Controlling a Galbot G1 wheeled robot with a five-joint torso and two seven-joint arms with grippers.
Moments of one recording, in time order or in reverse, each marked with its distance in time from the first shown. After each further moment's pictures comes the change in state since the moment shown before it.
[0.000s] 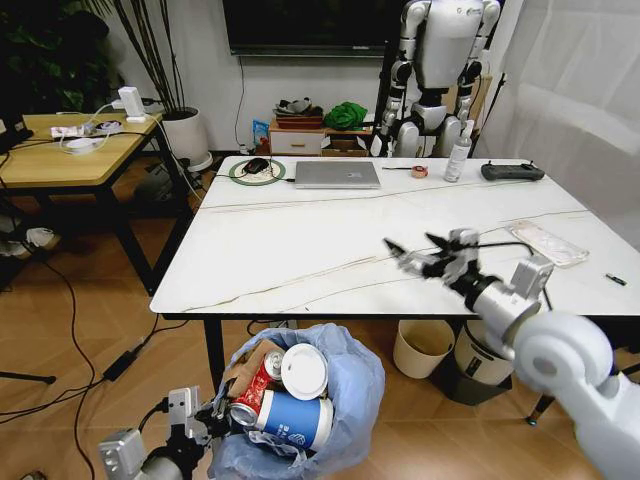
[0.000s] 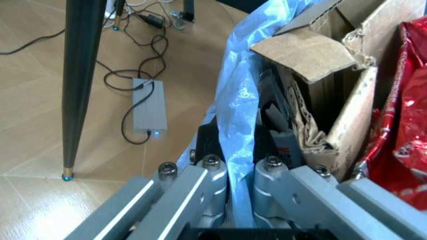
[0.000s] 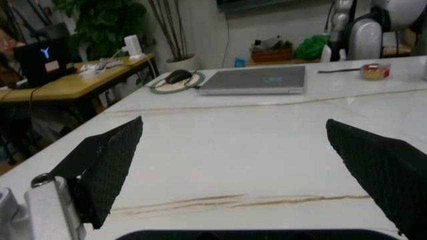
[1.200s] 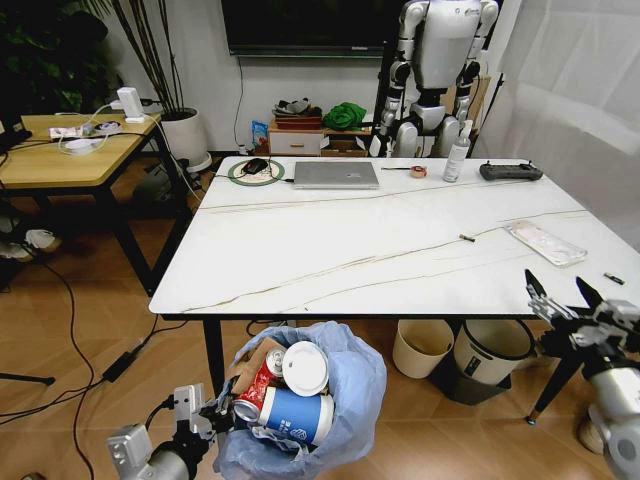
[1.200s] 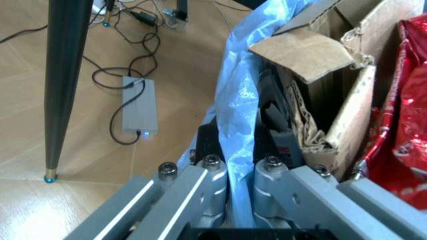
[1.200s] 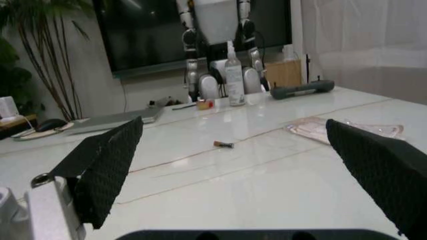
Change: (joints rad) left arm -0.048 0.002 0.017 0.063 -0.028 -0.021 0.034; right arm -0.512 0.490 0.596 -0.101 -0.360 0.422 -0.416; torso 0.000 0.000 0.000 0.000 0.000
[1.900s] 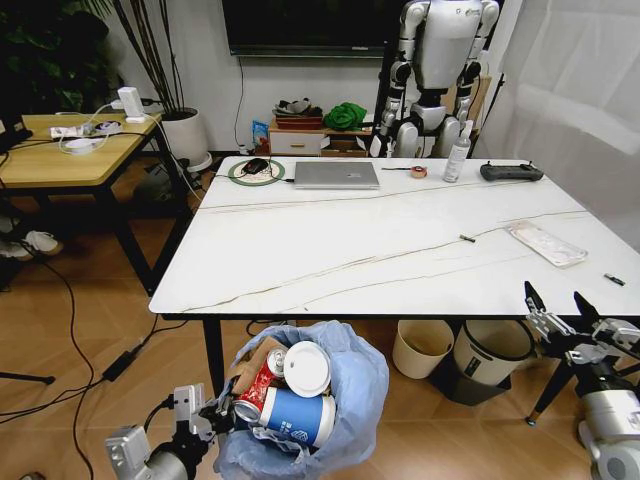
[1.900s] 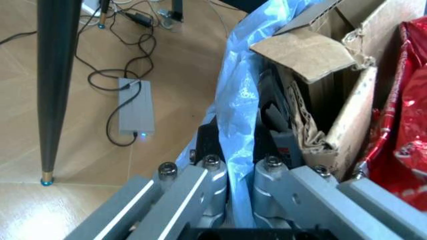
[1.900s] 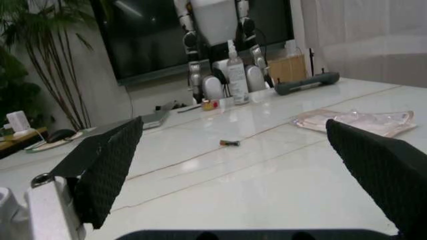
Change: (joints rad) left arm 0.014 0.011 -0.003 -0.015 0.006 -0.003 0.005; right arm -0.001 0.026 -0.016 -0.002 0.047 0.001 -0.010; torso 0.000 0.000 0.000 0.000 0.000
